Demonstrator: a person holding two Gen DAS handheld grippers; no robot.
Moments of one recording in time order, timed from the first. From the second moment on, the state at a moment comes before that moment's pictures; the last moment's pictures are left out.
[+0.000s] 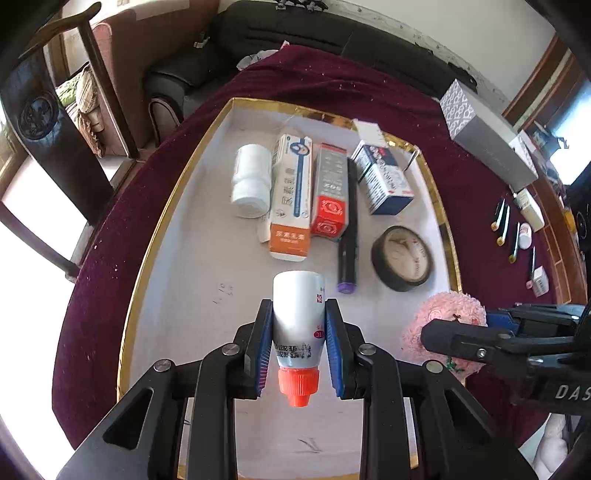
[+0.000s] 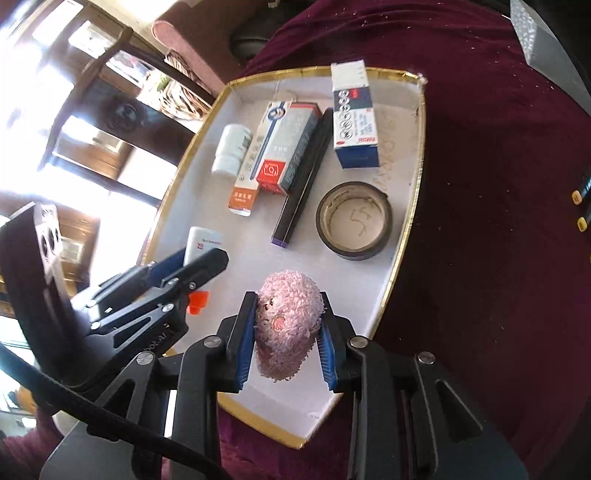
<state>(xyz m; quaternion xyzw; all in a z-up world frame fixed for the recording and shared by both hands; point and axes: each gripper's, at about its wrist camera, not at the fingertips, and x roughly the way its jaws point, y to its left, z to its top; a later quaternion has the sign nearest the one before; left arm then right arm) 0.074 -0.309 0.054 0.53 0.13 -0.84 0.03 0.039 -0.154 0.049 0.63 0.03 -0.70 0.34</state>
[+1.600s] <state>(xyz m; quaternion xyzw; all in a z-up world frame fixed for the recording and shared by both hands) 0.053 -0.328 0.039 0.56 0.15 -0.82 0.03 0.040 -0.181 0.019 0.64 0.05 -0.70 0.30</state>
